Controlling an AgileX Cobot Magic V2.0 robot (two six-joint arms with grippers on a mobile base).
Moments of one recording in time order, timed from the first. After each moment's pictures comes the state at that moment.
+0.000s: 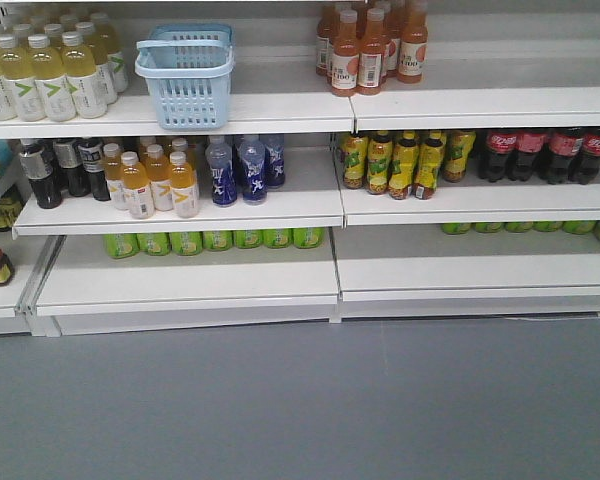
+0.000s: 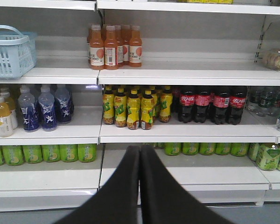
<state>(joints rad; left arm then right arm) 0.02 -0.01 0.04 0.15 0.14 -0.22 -0.06 -0.01 0.03 0.05 0.14 -0.10</state>
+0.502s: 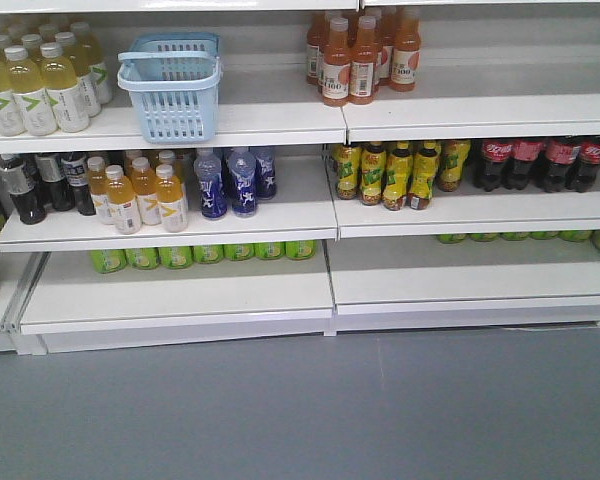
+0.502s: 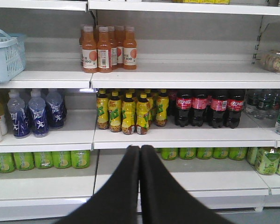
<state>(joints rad) 0.02 -0.01 0.04 0.15 0.14 -0.22 -0.06 -0.01 0.03 0.05 0.14 -0.10</state>
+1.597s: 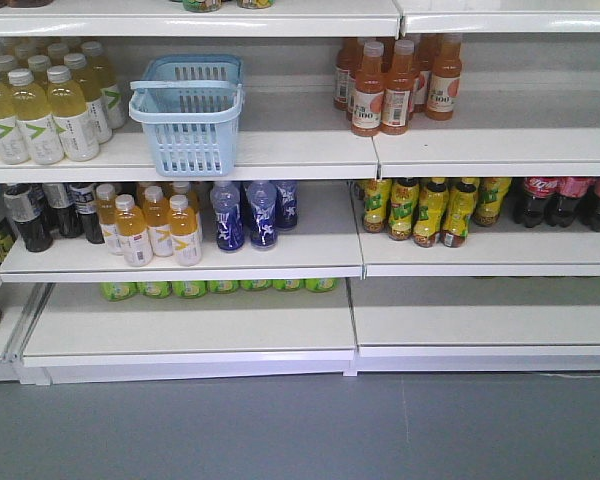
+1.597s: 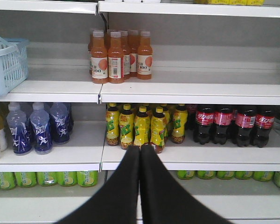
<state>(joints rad) 0.02 -0.01 0.04 0.15 0.14 -0.22 -0.06 -0.01 0.03 0.05 0.14 -0.10</state>
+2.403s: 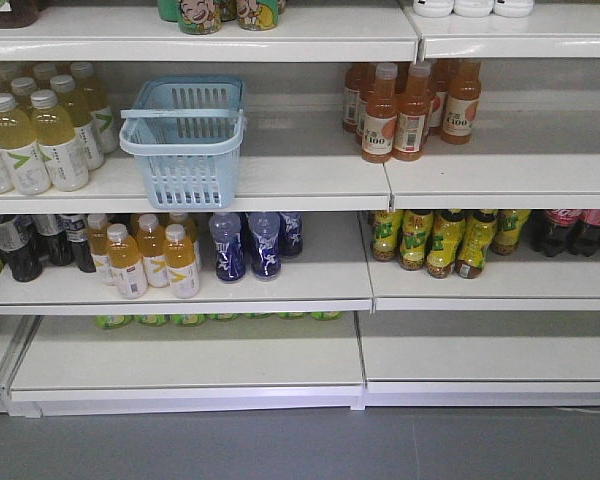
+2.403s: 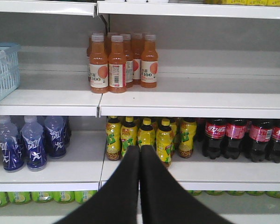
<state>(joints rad) 0.02 -0.01 0.04 0.15 0.14 -0.22 -0.06 -0.01 0.03 0.05 0.14 -0.10</state>
